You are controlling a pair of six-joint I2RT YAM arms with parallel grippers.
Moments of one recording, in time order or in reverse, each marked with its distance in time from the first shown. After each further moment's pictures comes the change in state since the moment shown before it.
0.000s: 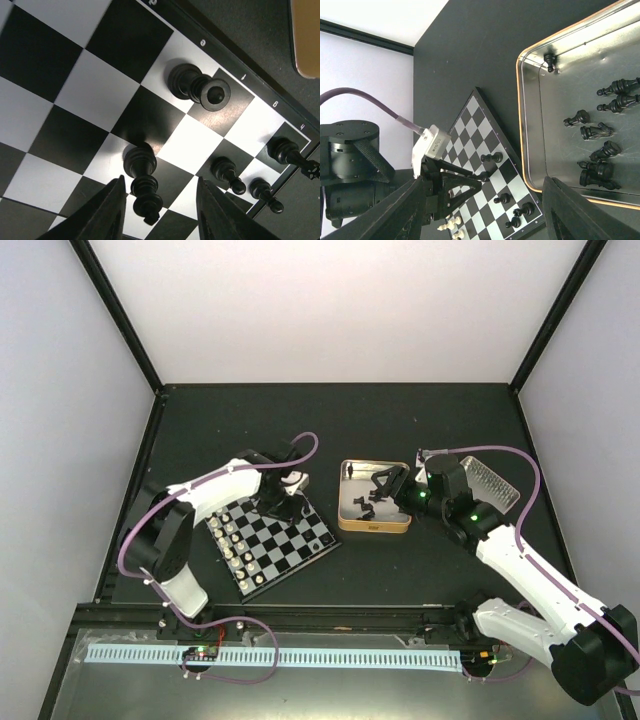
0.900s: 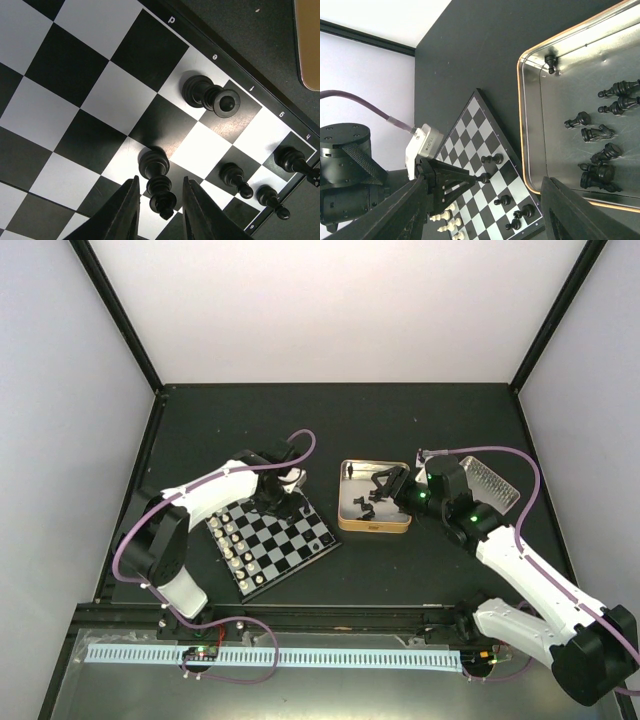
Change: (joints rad) left arm 0.000 -0.043 -0.013 0.028 -0.060 -0.026; right arm 0.000 -0.003 -0.012 0.020 0.003 0.000
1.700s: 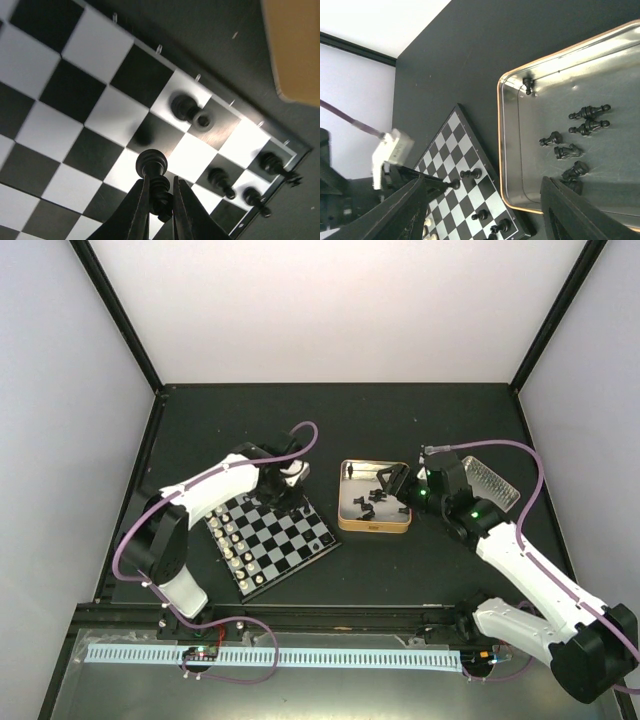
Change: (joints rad) left arm 0.000 0.013 0.051 -0.039 0.000 0.026; right arm 0.000 0.015 0.043 -0.066 0.087 -0.076
